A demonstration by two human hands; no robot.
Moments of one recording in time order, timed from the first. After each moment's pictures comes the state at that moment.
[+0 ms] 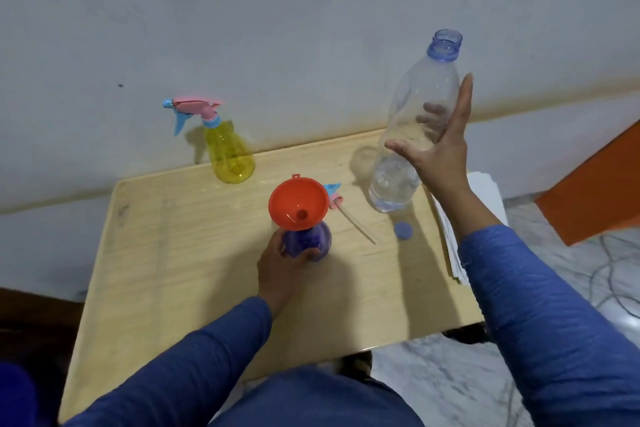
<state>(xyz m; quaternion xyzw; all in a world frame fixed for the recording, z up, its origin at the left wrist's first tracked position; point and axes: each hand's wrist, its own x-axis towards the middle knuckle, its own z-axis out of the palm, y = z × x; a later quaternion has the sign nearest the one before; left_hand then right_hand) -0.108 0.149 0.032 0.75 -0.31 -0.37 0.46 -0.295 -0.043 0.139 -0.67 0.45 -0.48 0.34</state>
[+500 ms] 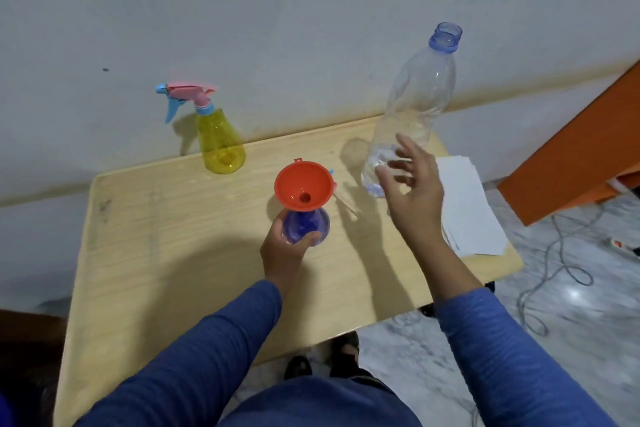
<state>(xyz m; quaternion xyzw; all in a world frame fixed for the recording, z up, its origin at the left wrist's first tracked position) -0.106 0.155 0.031 0.72 -0.30 -0.37 0.50 -0.271 0.070 0.126 -0.64 0.50 -0.52 0.29</state>
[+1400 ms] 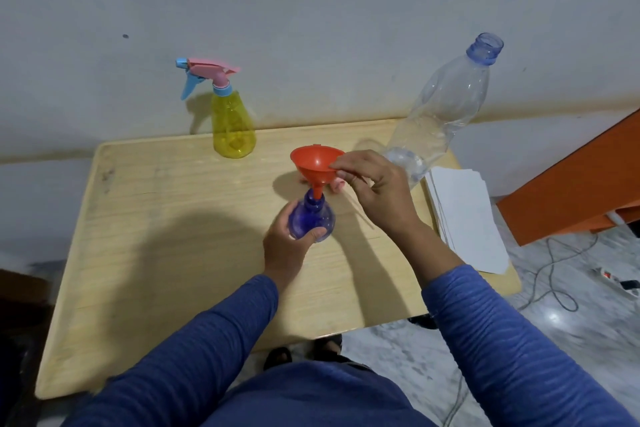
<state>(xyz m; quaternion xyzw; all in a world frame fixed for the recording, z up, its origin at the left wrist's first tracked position) -0.103 0.153 0.013 0.71 -0.30 -0.38 0.52 -0.230 0.049 0.120 -0.82 0.32 -0.39 0.28</state>
